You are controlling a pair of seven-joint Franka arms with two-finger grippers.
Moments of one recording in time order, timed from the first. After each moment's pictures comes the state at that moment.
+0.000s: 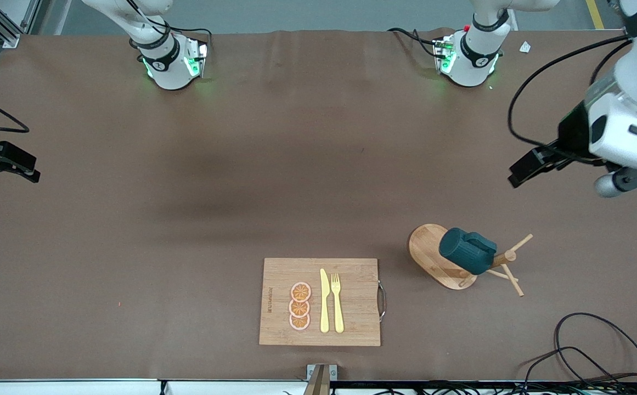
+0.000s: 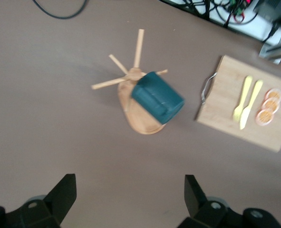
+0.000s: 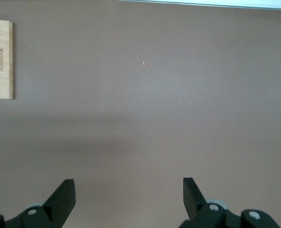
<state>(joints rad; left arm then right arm) -0.22 0.22 -0.01 -1.18 -0.02 1.47 -0.53 -0.16 0.14 0.14 -1.39 -0.06 1.59 -0.07</state>
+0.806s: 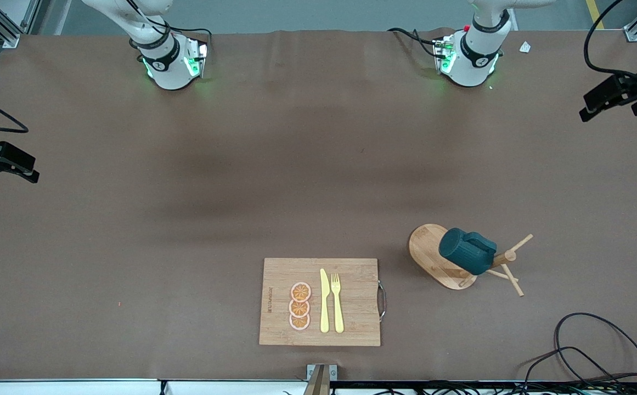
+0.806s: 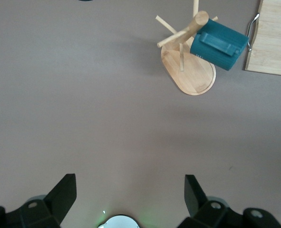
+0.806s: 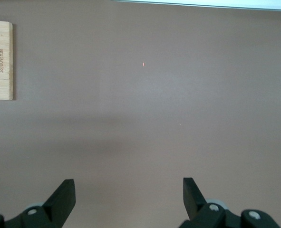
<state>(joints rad) -0.04 -0.09 -0.02 -1.53 -0.01 1.43 -0.16 -0.16 0.14 0.14 -1.39 -0.06 1.59 -0.07</state>
